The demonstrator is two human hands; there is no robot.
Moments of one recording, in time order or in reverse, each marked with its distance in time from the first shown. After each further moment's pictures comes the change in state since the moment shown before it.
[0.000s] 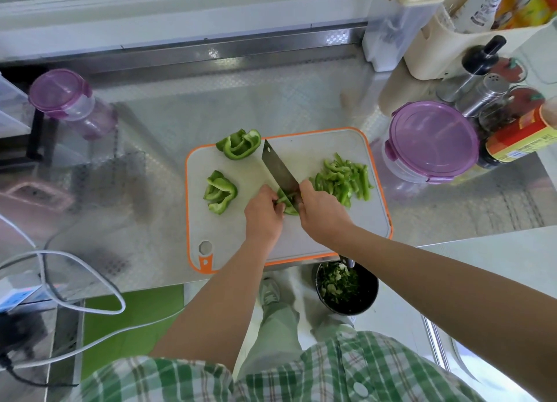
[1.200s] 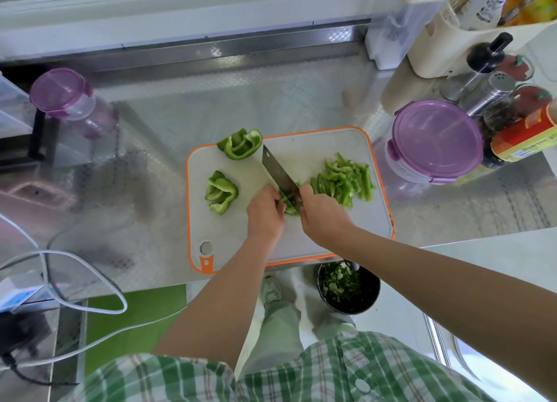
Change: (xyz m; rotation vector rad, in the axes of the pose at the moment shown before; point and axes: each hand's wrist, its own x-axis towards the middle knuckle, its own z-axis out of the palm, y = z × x) left_hand 0.004 0.003 0.000 0.038 -0.029 -0.011; right_hand 0.001 0.000 0.002 -0.057 -0.039 0.003
